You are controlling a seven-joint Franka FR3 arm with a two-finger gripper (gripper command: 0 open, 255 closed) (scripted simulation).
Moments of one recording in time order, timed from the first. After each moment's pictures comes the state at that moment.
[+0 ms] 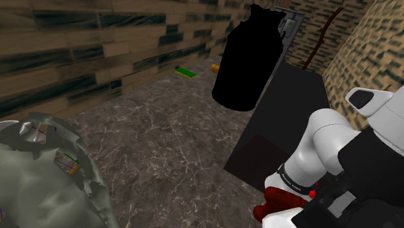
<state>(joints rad) 0.45 -1.13 0.73 -2.46 0.68 1.56 1.11</state>
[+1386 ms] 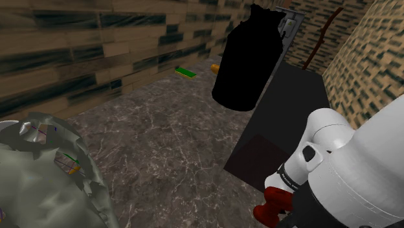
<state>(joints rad) 0.50 -1.15 0.93 -2.69 0.85 1.77 1.08</state>
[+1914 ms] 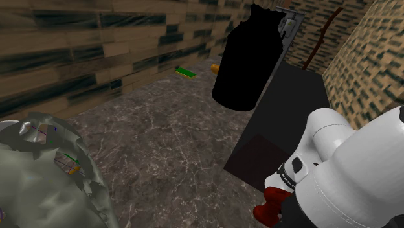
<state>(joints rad) 0.51 -1.13 1.01 -2.75 0.93 1.86 1.07</state>
